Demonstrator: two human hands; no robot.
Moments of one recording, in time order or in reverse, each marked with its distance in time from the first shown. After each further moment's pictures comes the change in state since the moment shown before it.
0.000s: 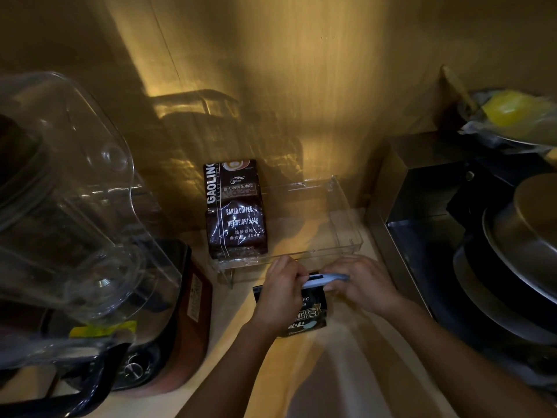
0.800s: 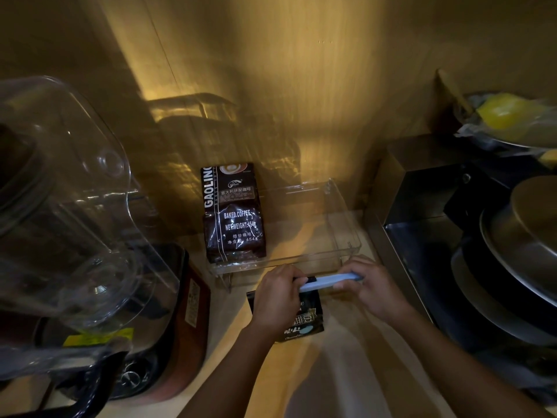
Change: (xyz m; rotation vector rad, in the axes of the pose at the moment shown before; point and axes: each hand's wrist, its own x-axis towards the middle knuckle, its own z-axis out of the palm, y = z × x) left_hand 0.001 -0.004 0.002 0.079 0.030 -0.097; right_hand -0.009 0.012 0.001 0.281 0.042 0.204
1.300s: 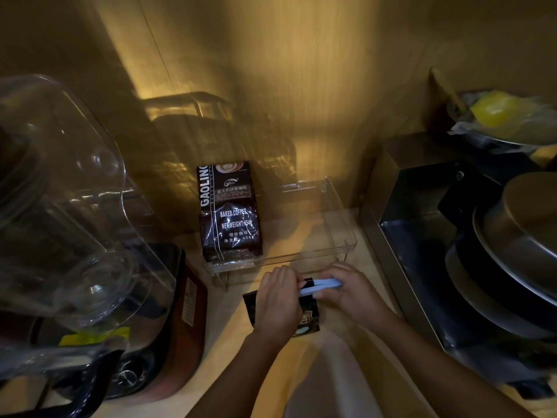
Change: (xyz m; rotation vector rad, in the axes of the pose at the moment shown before) left_hand -0.011 0.005 0.010 0.194 0.042 0.131; right_hand -0.005 -0.008 0.025 0.067 -0.013 -0.022
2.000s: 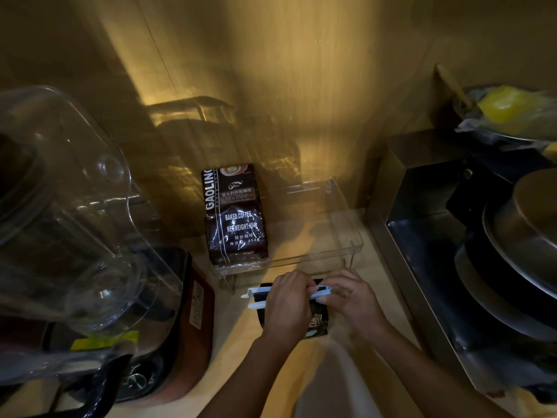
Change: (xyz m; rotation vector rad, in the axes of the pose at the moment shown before) left_hand 0.001 0.004 -0.004 -0.161 -0.008 0.032; right_hand -0.009 -0.002 0.017 0.372 0.115 0.078
